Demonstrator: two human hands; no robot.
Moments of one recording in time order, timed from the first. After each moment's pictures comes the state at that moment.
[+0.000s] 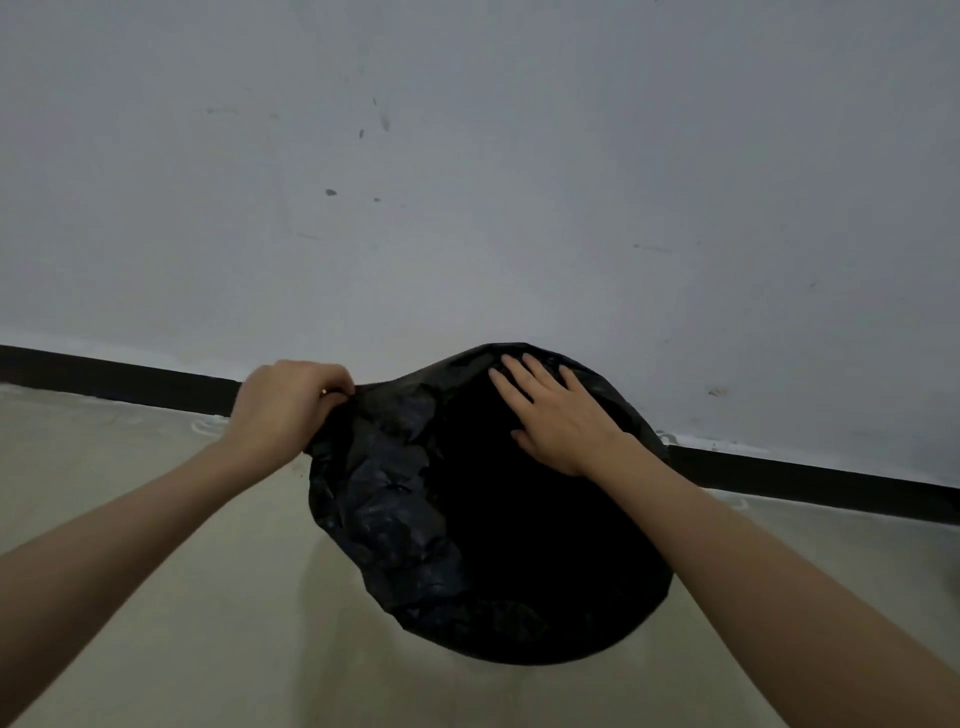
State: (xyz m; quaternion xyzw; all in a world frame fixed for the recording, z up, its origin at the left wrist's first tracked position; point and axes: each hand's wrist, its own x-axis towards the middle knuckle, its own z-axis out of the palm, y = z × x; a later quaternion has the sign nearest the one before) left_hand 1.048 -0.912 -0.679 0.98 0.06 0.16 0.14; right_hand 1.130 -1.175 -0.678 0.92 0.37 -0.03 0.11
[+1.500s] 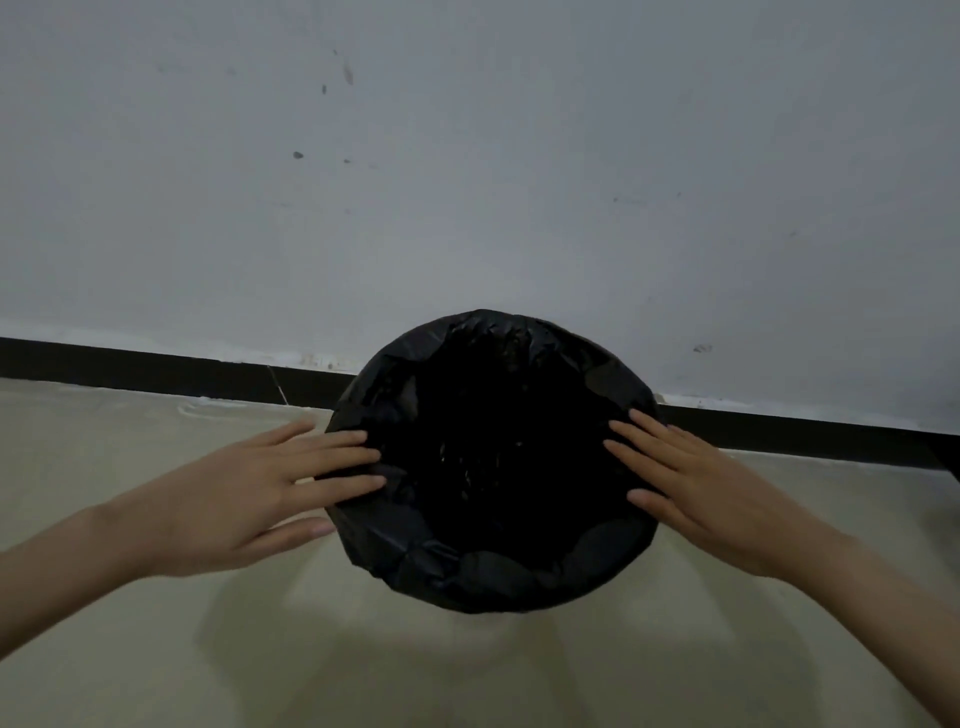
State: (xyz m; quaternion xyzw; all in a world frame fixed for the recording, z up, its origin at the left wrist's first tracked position) left_hand 0.963 -0.909 -0.678 0.94 -0.33 -0.02 -0.04; right_hand 1.046 -1.314 -0.671 0.93 0.37 -0.07 0.03
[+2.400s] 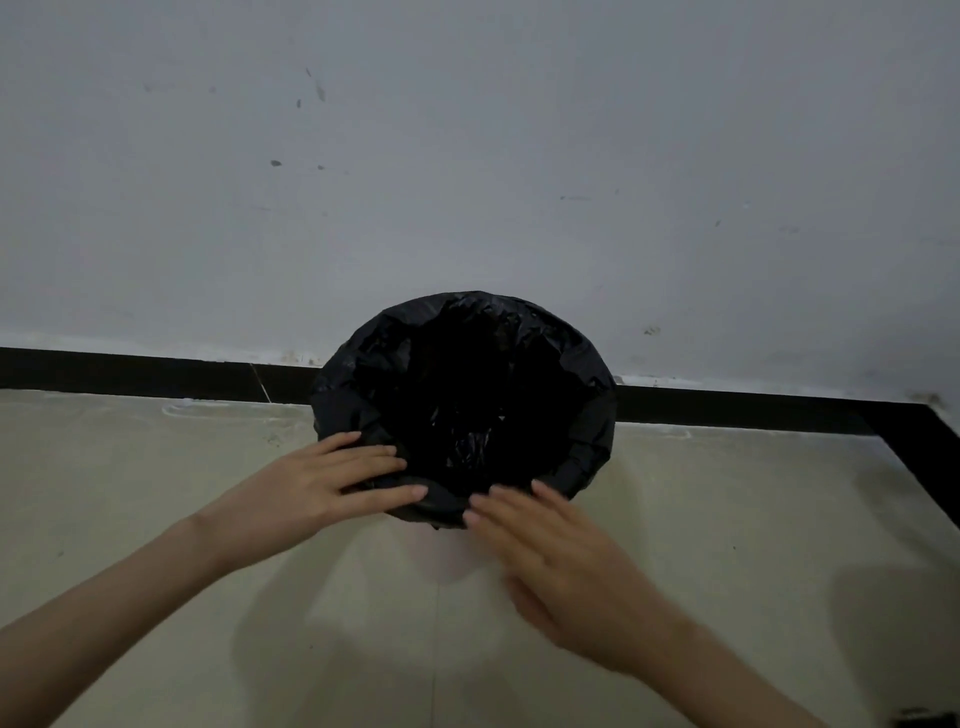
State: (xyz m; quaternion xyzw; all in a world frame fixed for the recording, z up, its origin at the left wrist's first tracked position) left_hand 0.951 -0.955 -0.705 0.92 -0.37 0.10 -0.07; right_hand 0.933 -1.254 -0.698 0.88 0.46 0.13 -0.05
